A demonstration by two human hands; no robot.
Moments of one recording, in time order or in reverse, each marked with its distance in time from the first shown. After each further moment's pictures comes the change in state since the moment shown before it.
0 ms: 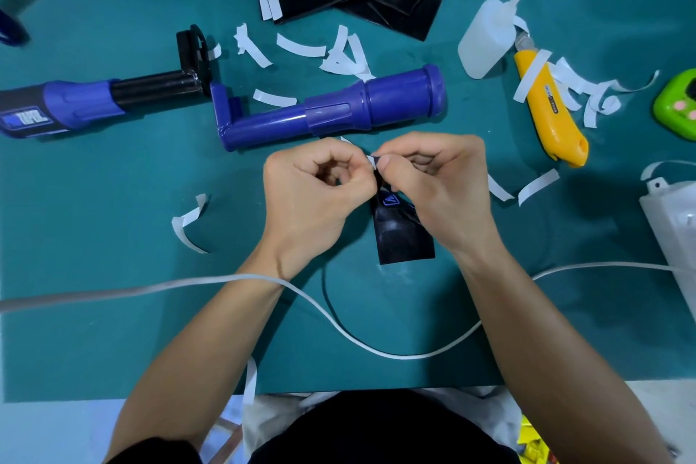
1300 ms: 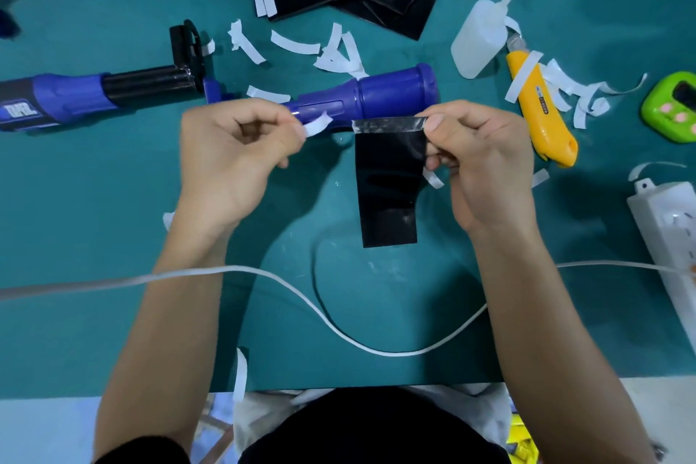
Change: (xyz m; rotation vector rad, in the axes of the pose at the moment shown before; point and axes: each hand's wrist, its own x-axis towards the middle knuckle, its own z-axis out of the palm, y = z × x) left_hand 0.031 0.013 -0.058 0.113 -0.004 -0.054; right_hand 0.012 -0.018 -0.028 0.171 0.222 0.175
